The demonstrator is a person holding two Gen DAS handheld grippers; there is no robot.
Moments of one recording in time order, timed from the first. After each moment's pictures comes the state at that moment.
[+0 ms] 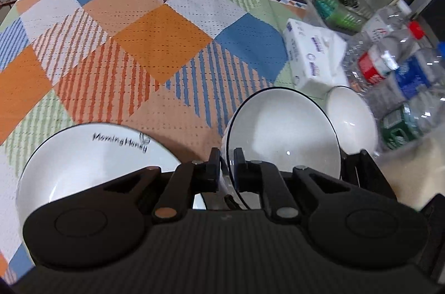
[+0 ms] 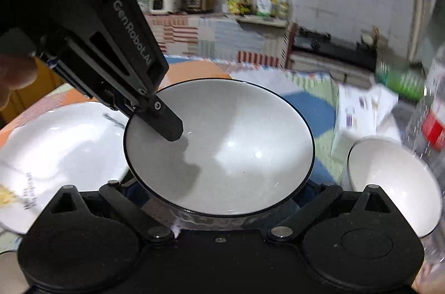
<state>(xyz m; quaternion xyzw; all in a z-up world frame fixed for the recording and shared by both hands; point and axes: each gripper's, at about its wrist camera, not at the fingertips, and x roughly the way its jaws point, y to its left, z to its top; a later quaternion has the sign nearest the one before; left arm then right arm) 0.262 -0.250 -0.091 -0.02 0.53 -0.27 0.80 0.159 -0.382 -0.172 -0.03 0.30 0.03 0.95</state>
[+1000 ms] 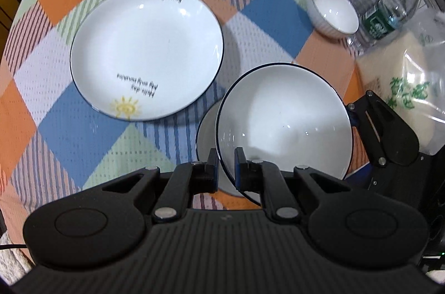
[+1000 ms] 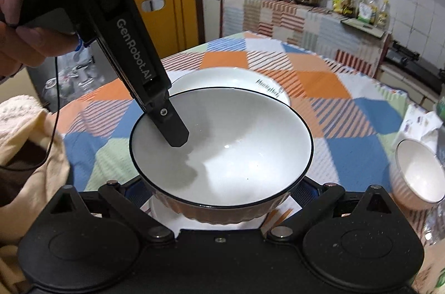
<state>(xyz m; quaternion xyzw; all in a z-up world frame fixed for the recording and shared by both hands) 0.118 -0.179 -0.069 0.03 0.63 -0.24 0.74 0.036 -0.333 -0.116 -0.09 0.36 0.23 0.90</state>
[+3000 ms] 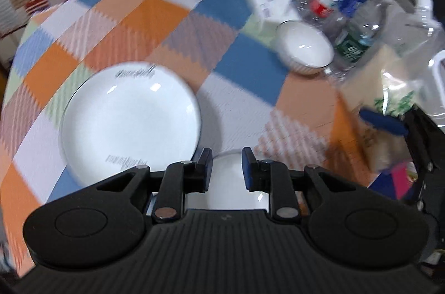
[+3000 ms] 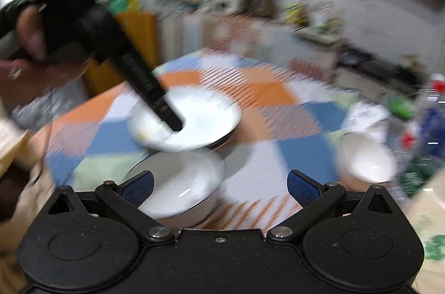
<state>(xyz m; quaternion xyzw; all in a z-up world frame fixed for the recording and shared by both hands) 0.141 -0.221 -0.034 0.08 0.52 -0.31 0.79 0.004 -0.366 -0.082 -0.07 0.30 0.11 0.95</state>
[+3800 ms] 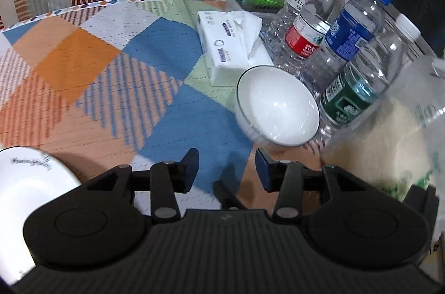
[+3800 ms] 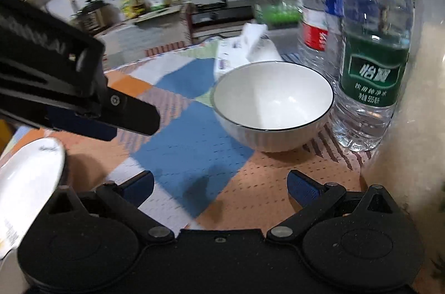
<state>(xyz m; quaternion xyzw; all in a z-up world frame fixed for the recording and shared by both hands) 0.216 -0.341 -0.100 0.03 0.47 -0.37 0.80 0.126 -0.443 -0.189 0.13 0.32 -0.17 0.92</state>
